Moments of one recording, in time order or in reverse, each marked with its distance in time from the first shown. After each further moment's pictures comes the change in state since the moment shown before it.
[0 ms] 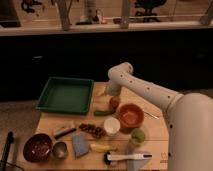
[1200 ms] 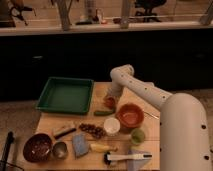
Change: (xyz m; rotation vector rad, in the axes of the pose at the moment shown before) arm 0.011 0.021 0.032 -0.019 -0.061 0.092
